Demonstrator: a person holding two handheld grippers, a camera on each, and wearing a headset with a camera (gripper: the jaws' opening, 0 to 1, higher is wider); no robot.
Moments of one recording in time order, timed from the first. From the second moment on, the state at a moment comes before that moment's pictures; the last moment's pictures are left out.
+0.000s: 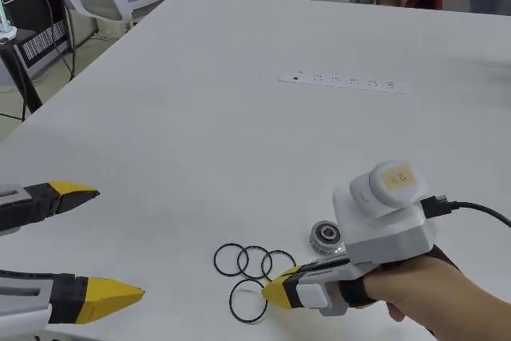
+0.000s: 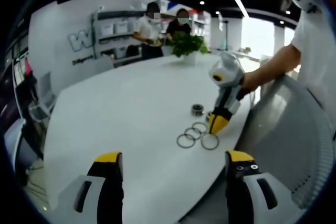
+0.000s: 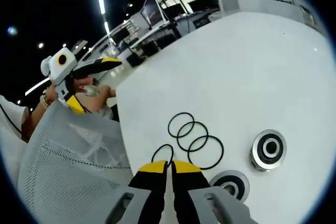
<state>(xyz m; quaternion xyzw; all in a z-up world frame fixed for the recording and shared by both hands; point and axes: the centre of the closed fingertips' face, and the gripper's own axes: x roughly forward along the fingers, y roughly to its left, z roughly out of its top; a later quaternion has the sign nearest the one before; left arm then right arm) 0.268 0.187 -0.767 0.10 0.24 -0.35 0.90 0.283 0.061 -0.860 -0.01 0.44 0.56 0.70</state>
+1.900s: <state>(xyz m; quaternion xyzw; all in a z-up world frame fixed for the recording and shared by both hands) 0.258 0.175 -0.766 0.11 0.24 -0.37 0.89 0.273 0.015 -0.704 -0.10 0.26 0.60 0.75</state>
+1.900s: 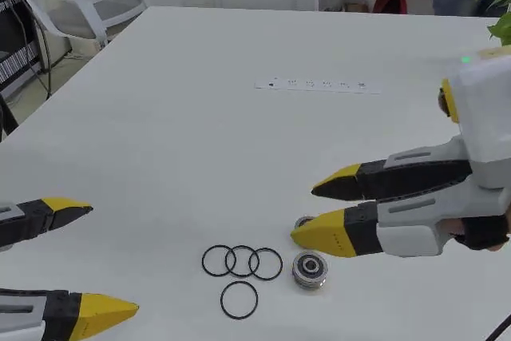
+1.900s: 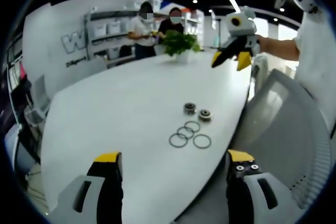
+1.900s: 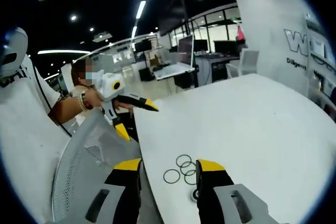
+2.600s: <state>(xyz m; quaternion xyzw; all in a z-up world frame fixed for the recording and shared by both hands) 0.247 0.180 -0.768 0.10 0.25 -0.37 0.89 0.278 -0.046 -0.674 -0.06 0.20 0.55 0.81</state>
